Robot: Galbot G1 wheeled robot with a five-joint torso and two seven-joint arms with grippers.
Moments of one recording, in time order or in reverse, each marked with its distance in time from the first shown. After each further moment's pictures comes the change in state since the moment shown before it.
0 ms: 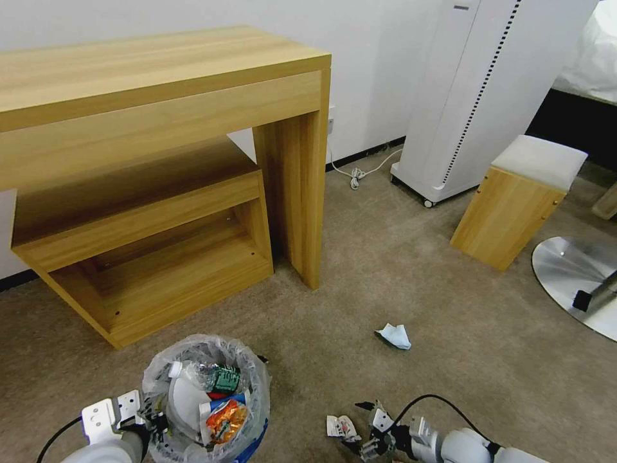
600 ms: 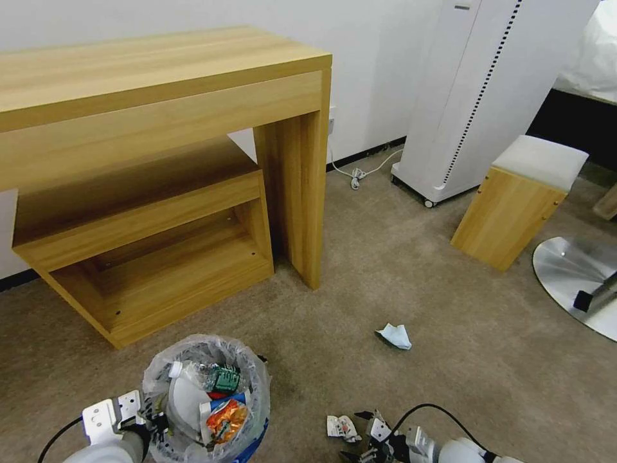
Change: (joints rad) left arm -0.001 0.000 0.012 0.003 0.004 0.001 0.000; right arm -0.011 0.031 0.001 -0.048 -0.021 0.004 0.007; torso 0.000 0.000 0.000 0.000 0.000
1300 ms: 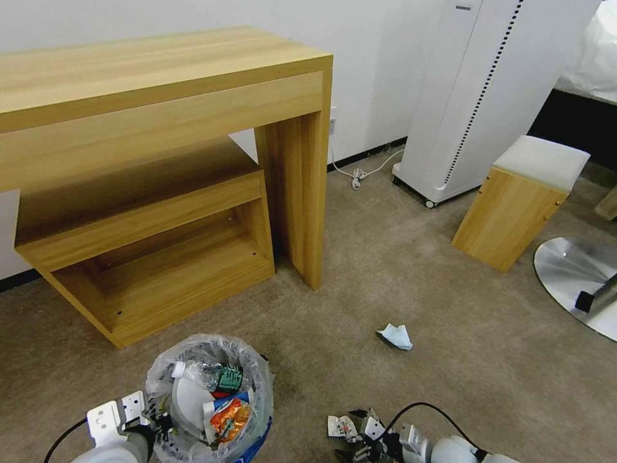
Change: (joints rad) left arm -0.008 -0.017 0.016 0.007 0.014 0.000 0.004; right arm 0.027 0.030 -0.029 -0.025 -0.005 0.015 -0.003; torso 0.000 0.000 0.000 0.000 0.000
